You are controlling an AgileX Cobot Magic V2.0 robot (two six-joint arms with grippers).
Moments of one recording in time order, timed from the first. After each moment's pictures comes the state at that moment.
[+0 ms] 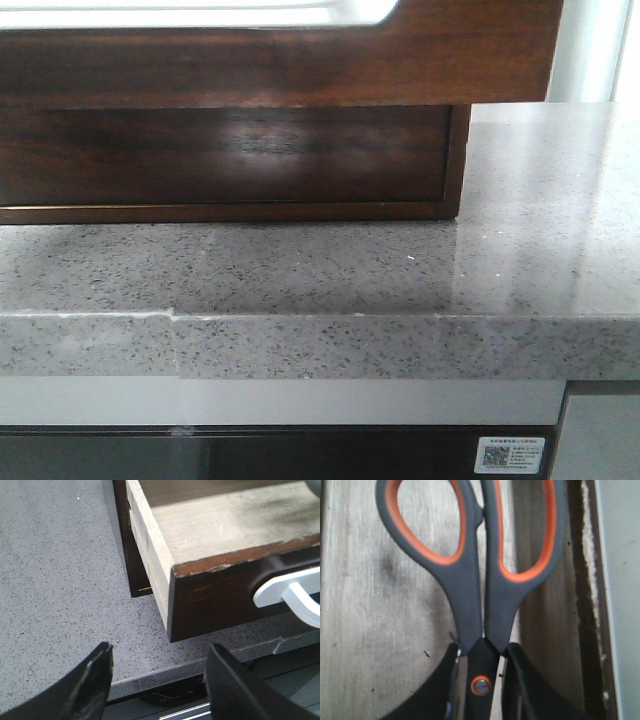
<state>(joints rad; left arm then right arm) -0.09 0.38 -0.70 -0.24 0.91 0.28 0.72 1.52 -1.58 0.00 0.93 -0.90</state>
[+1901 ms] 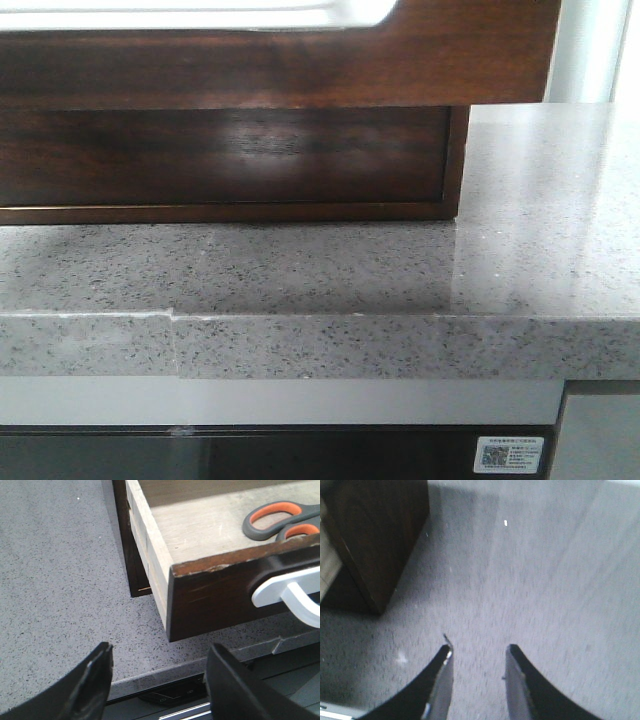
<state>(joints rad) -0.09 0.38 -0.70 -0.24 0.91 0.28 0.10 0.71 -0.95 -0.07 0.90 0.02</state>
